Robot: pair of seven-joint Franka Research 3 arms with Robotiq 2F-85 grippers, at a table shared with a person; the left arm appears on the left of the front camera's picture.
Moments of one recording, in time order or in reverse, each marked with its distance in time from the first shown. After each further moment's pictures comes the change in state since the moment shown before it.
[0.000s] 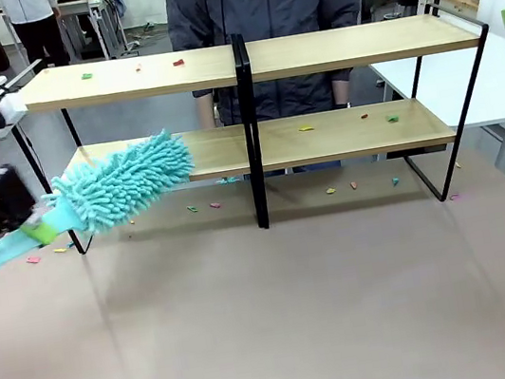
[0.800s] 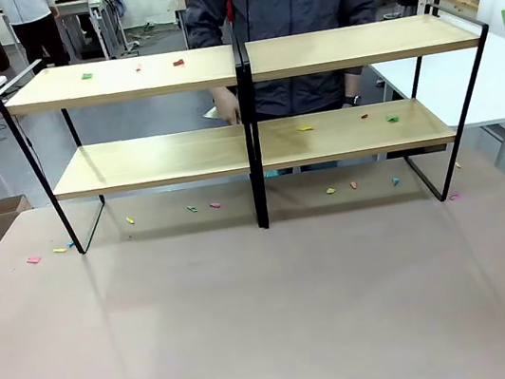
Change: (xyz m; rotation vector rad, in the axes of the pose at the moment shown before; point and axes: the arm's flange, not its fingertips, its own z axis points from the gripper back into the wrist) left arm -0.133 0.105 0.224 -0.452 -0.525 -0.099; right arm 0.000 0.000 0.000 0.000 0.000 0.000
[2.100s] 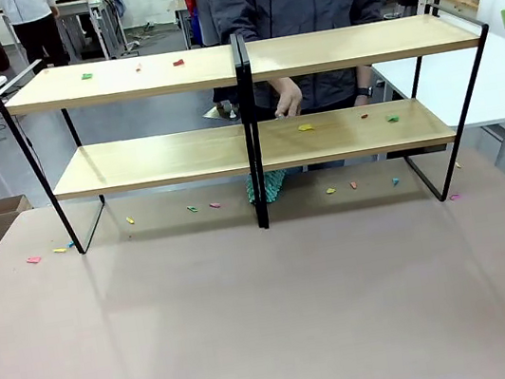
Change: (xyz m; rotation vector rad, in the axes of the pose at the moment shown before) left arm 0.007 0.003 0.022 -0.014 -0.091 0.025; right arm 0.000 0.000 0.000 0.000 0.000 0.000
